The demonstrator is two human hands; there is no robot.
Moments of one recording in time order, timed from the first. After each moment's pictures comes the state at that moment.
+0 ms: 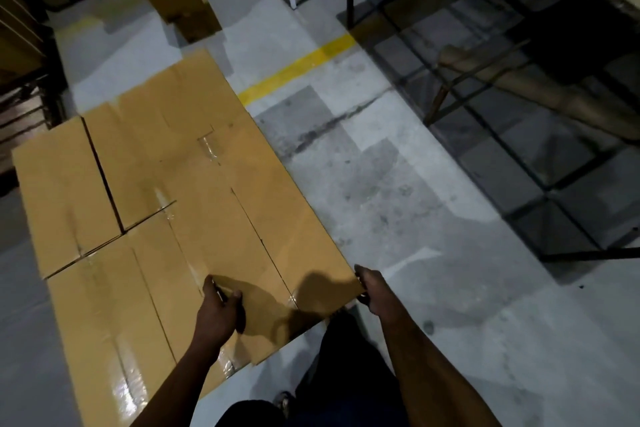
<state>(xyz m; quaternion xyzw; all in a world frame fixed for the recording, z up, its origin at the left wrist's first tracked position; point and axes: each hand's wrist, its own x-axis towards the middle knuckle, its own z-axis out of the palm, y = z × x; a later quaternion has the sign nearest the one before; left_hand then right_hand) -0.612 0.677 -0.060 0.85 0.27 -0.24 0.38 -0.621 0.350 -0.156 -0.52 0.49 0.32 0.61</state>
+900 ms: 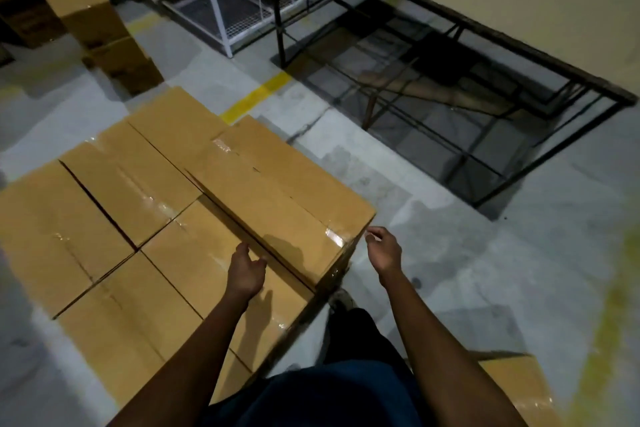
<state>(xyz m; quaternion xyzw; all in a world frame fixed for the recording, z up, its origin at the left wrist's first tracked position) -0.632 0.783 0.005 0.88 0.00 -0.26 0.40 -0.746 0.503 -0.019 -0.71 0.49 -0.05 0.51</state>
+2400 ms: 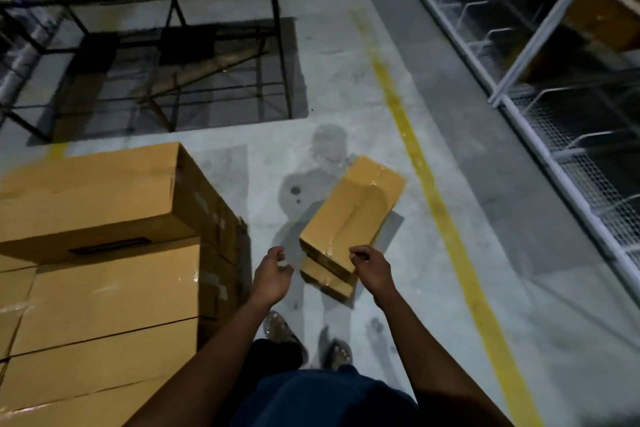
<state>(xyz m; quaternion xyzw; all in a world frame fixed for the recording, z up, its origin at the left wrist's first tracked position) -1.030 0.857 0.001 0.76 -0.44 -0.44 0.20 -1.273 0.813 -0.012 -0.46 0.68 -0.23 0.51</state>
